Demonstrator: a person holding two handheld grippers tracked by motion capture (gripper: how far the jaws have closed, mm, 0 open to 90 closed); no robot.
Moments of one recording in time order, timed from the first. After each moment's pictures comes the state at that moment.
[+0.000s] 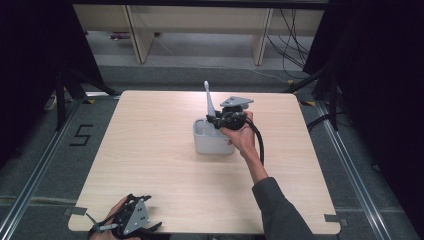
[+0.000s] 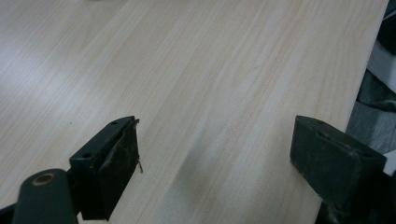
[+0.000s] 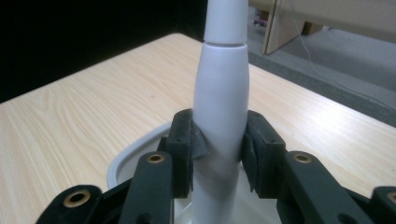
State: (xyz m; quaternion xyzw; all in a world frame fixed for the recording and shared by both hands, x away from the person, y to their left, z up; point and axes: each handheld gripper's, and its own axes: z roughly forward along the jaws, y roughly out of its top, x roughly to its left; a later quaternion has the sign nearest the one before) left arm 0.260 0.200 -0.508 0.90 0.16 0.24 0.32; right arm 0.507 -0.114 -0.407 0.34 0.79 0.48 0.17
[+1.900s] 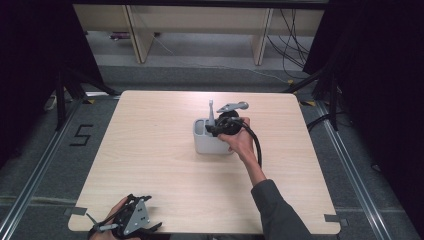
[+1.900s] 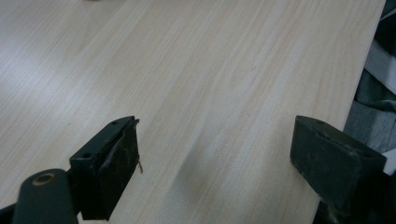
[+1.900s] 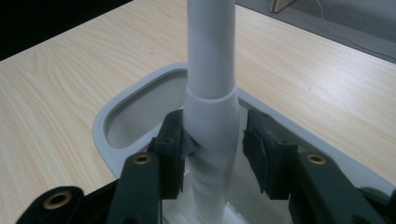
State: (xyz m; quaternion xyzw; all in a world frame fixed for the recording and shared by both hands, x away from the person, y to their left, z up) left arm 0.259 0.200 -0.508 0.90 0.16 0.24 0.32; right arm 0.510 -0.110 -0.429 0.35 0.82 0.43 0.14
